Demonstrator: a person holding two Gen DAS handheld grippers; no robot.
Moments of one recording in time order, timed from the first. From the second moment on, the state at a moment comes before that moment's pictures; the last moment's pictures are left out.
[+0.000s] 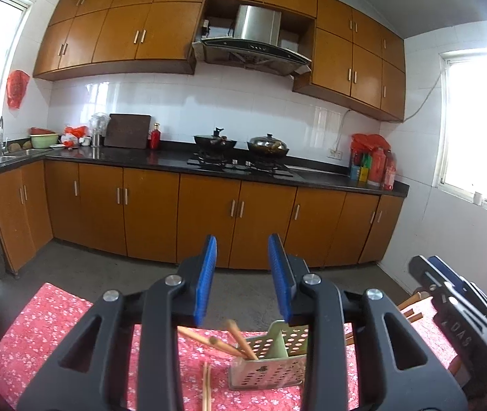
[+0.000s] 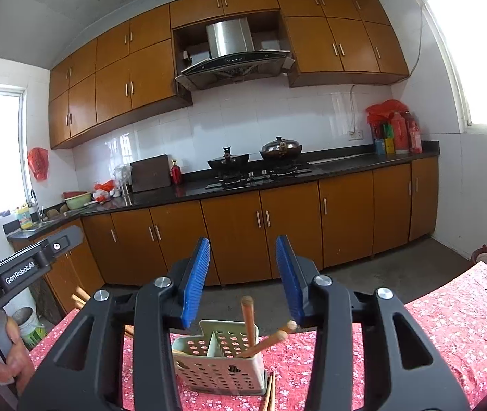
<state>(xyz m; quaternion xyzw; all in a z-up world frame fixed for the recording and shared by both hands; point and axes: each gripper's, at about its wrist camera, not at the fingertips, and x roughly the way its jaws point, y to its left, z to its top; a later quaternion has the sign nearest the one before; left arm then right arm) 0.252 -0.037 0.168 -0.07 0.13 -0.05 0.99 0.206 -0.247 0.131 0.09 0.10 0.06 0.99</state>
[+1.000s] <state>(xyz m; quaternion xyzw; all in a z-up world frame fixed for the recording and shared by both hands) 0.166 0.029 -0.038 -0.03 0.35 -0.03 0.94 0.155 -0.252 -0.055 0.09 0.38 0.07 0.92</state>
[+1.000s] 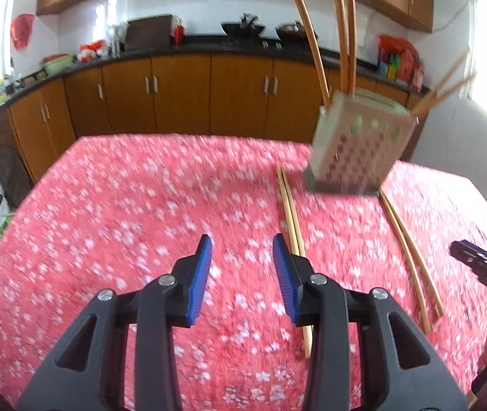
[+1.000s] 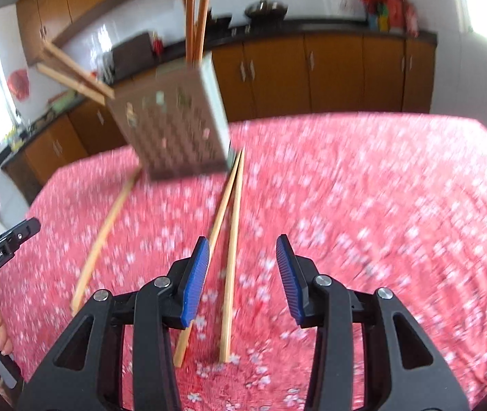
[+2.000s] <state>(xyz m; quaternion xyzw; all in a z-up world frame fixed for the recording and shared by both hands) 0.192 -0.017 -0.087 0.03 0.43 -0.07 0.90 0.171 -0.252 -0.088 0.05 0.43 0.04 0.90</state>
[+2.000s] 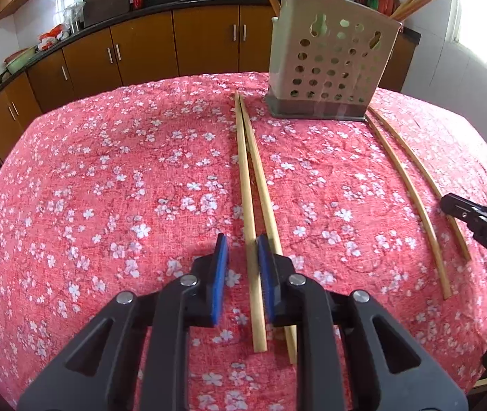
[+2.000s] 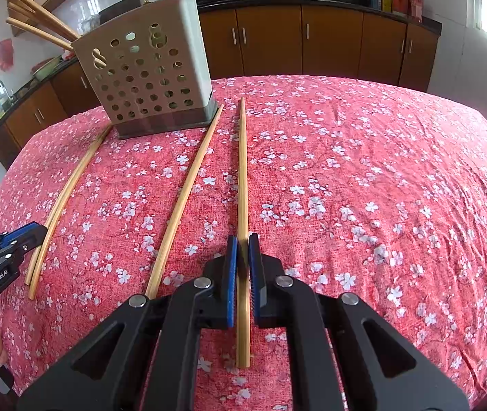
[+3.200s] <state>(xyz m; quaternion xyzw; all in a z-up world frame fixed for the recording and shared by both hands) 0.218 0.051 -0.085 -0.01 0.43 0.02 0.90 0.191 -0.279 -0.094 0.06 0.42 0.00 0.90</state>
